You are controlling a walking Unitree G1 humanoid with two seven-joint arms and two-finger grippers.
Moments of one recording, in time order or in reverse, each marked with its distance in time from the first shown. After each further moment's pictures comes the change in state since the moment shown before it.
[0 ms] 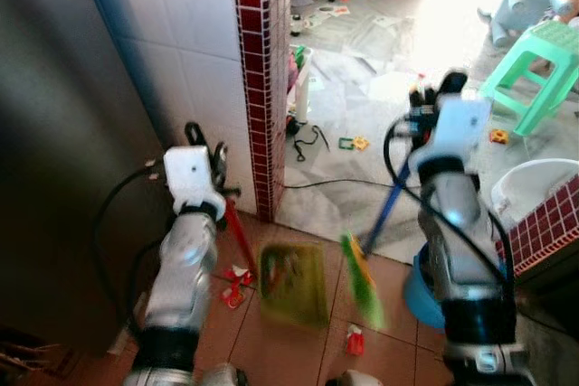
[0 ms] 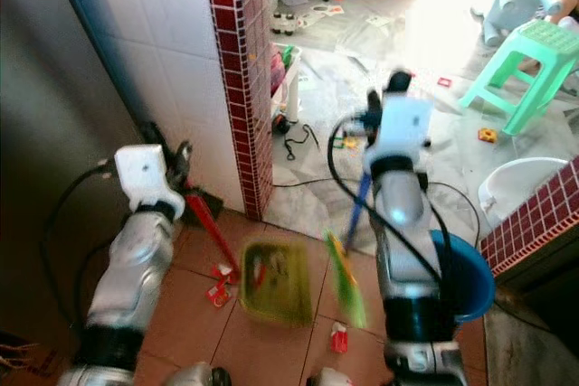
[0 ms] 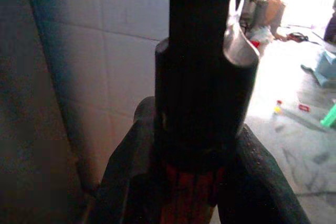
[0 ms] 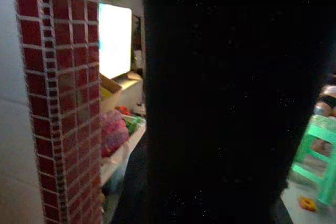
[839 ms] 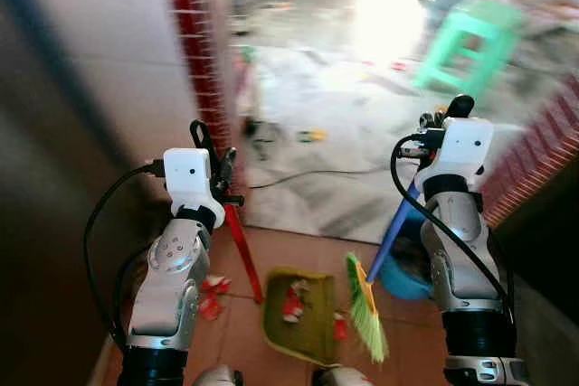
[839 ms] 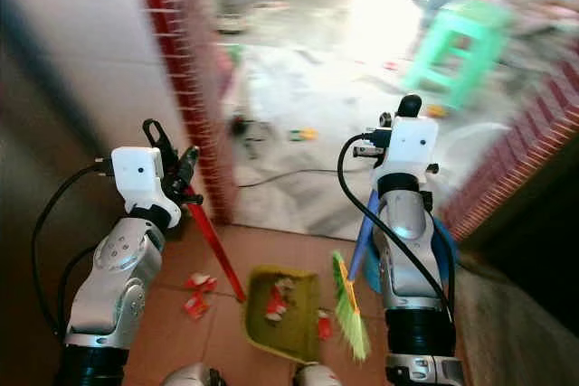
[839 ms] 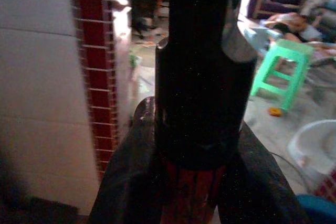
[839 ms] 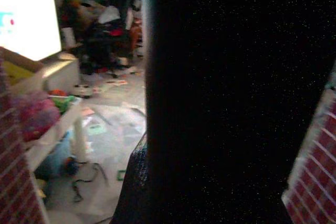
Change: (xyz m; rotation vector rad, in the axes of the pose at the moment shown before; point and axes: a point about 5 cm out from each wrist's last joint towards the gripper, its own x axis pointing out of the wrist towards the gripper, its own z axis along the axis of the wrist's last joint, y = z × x) left arm -0.011 -0.007 0.015 -0.021 0.046 -0.094; right arm -0.007 -0.009 -0.020 0.016 0.080 -0.077
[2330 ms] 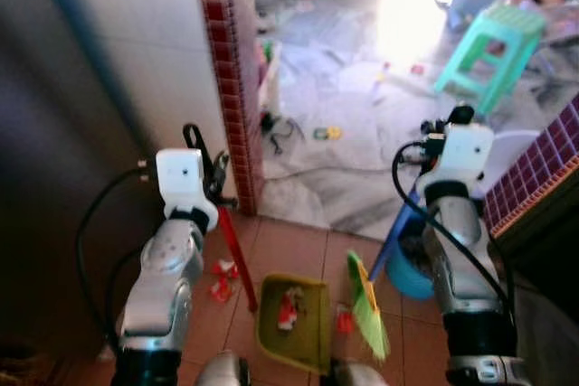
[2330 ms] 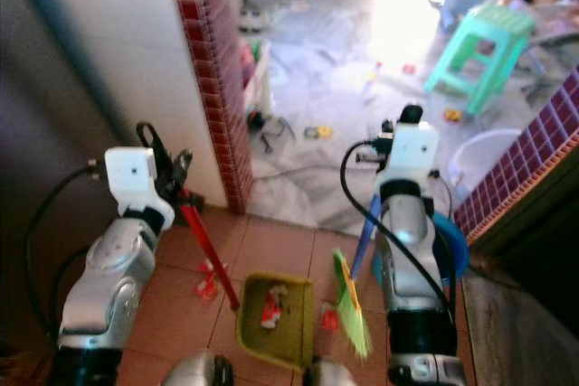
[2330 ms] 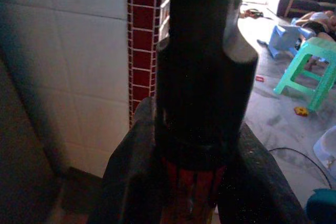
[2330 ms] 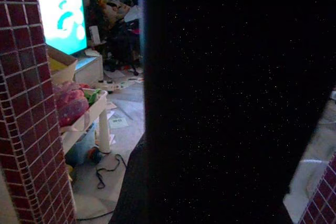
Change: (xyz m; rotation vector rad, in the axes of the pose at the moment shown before) left arm -0.002 0.010 -0.001 0.004 0.027 0.026; right arm -0.001 -0.003 -0.011 0.003 0.011 0.007
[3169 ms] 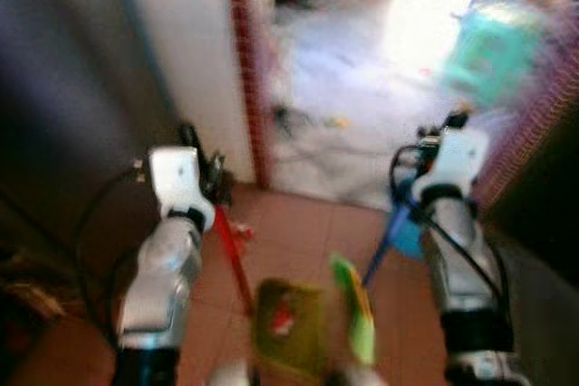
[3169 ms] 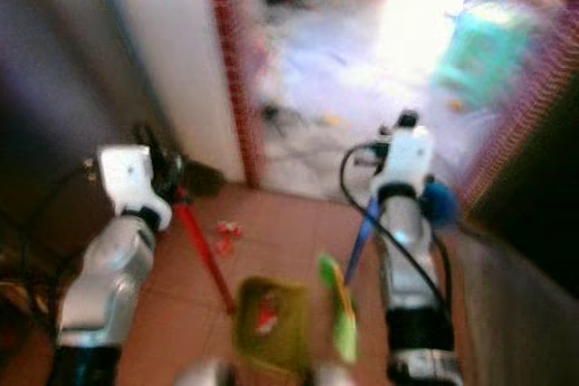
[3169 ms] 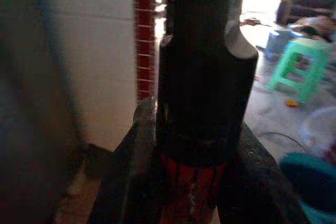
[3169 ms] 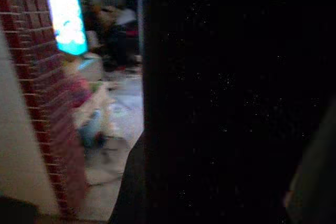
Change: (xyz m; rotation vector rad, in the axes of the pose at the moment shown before) left arm -0.001 0.007 -0.001 -0.005 0.004 0.034; right arm -0.002 0.000 -0.012 0.023 0.037 -0.006
